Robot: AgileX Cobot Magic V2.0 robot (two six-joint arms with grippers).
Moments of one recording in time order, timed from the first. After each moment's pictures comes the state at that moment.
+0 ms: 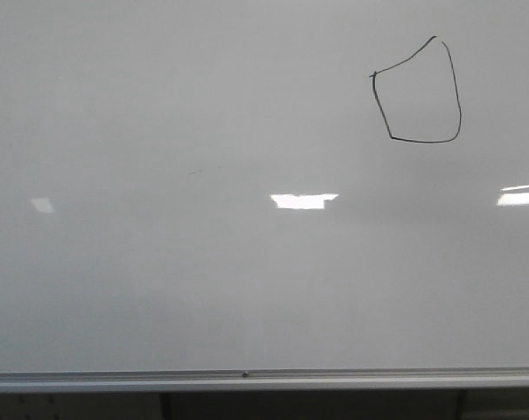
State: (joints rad) left arm -0.01 0.00 -0.07 -0.02 0.20 -0.01; right arm 0.33 0.44 -0.38 0.98 0.24 -0.86
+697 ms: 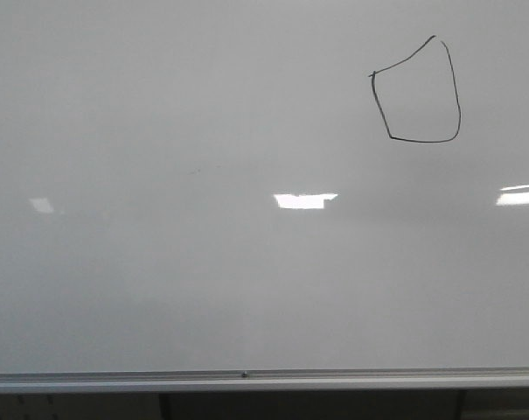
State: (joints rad) left arm -0.01 0.00 0.01 -0.02 0.14 -0.03; right arm 0.33 0.44 -0.38 0.98 0.24 -0.86
